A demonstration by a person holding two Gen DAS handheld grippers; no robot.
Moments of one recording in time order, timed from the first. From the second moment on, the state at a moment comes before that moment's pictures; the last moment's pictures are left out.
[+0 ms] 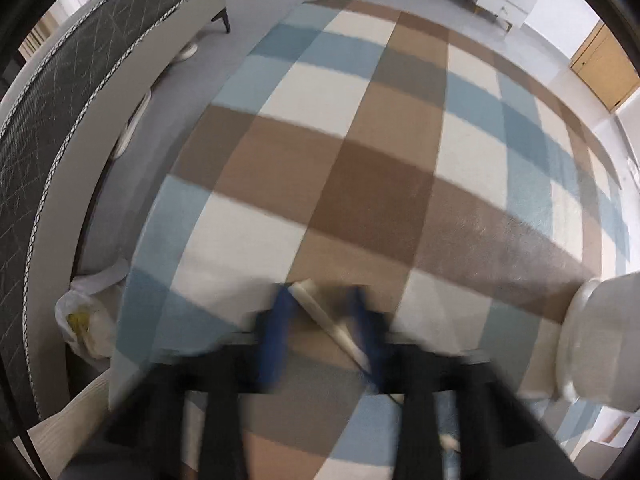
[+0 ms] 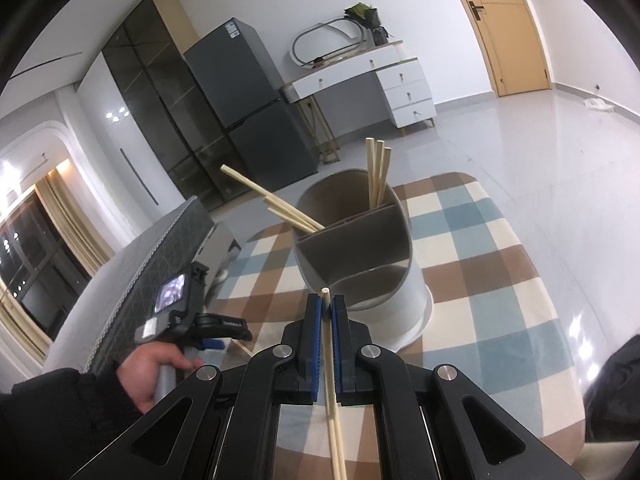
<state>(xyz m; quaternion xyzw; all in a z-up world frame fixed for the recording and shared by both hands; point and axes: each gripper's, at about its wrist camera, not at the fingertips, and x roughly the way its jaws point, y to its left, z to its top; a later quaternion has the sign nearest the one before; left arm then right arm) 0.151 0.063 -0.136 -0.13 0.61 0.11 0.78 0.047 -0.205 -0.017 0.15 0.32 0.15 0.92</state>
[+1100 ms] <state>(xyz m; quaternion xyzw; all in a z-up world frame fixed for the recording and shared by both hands) -0.001 0.001 0.027 -0.12 0.34 -0.11 0.93 0.009 -0.190 -0.007 0.10 0.28 0.14 0.94</state>
